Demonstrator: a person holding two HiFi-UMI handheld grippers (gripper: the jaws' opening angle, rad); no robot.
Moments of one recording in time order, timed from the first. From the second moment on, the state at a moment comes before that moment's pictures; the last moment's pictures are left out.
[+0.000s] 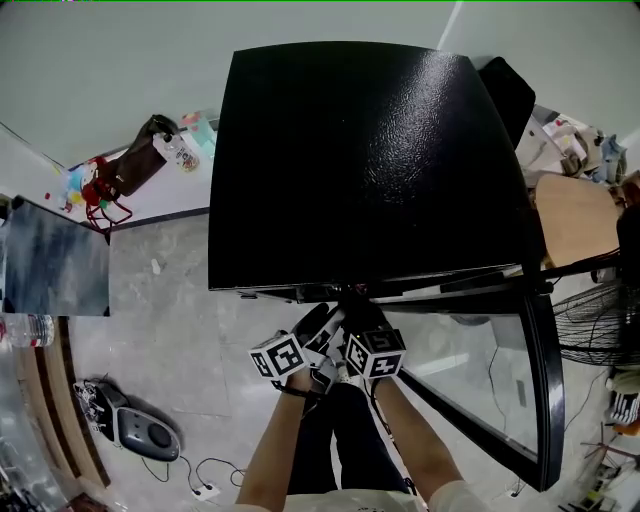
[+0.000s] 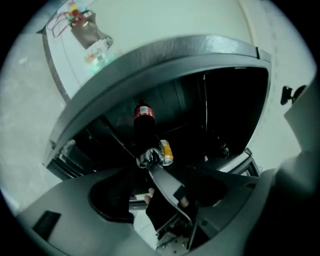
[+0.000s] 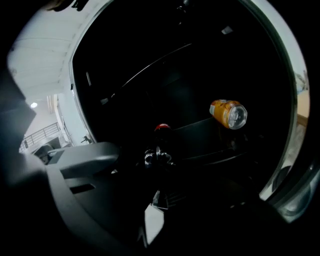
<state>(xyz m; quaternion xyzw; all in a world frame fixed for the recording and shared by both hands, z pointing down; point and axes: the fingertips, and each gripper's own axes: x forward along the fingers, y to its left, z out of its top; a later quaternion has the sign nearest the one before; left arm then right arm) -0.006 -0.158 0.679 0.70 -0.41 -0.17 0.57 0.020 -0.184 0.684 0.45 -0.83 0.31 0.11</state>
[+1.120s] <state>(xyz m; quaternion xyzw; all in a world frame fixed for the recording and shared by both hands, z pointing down) -0.083 -0.045 0.651 0.73 -0.62 0.21 0.18 0.001 -0.223 0.682 0.49 -0.84 0.17 0.14</state>
